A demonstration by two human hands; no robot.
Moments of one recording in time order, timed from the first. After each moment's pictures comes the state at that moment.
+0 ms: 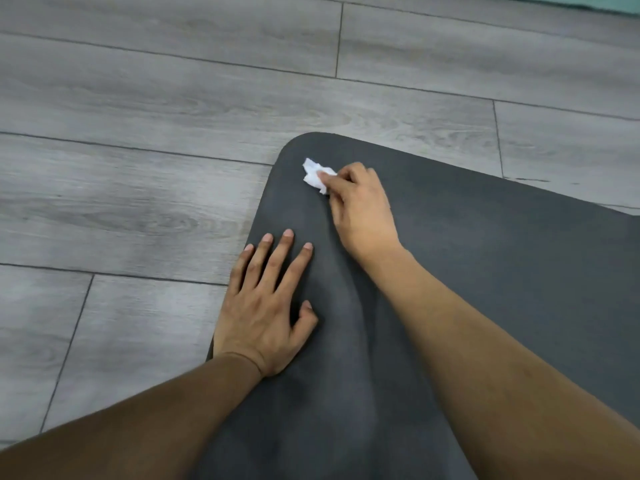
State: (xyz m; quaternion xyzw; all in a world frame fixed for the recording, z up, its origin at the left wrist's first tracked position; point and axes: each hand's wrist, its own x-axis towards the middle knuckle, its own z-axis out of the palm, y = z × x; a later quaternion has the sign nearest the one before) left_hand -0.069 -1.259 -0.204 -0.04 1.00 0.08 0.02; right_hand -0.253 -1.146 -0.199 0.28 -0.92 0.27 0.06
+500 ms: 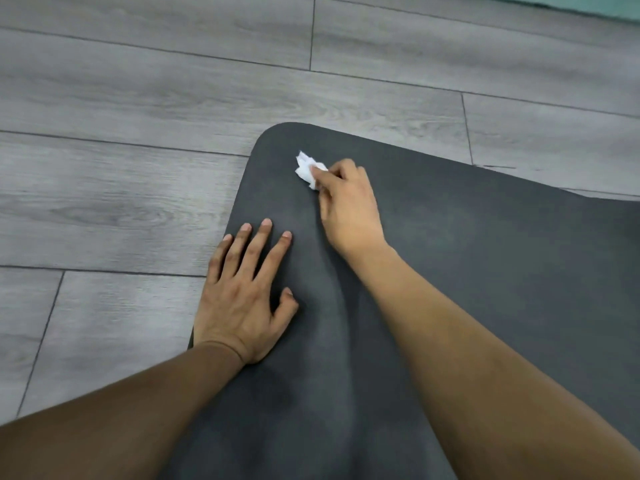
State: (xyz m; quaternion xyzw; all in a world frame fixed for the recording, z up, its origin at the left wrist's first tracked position) left_hand -0.068 -1.258 -0.207 -0.04 0.99 0.09 -0.03; right_hand -0.238 -1.129 -0.198 0.23 -0.94 0.25 0.07
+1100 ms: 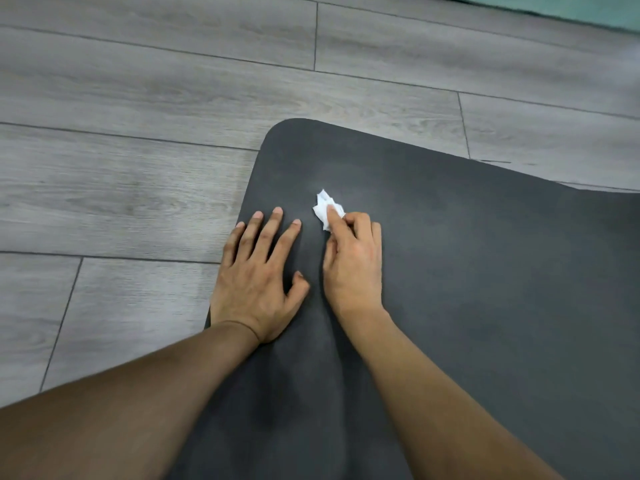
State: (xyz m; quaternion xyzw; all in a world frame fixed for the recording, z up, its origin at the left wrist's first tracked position) left_hand -0.068 -1.259 -0.207 -0.04 0.99 0.12 -0.03; right_hand -0.139 -1.123 -0.215 0.13 -0.94 0.28 0.12
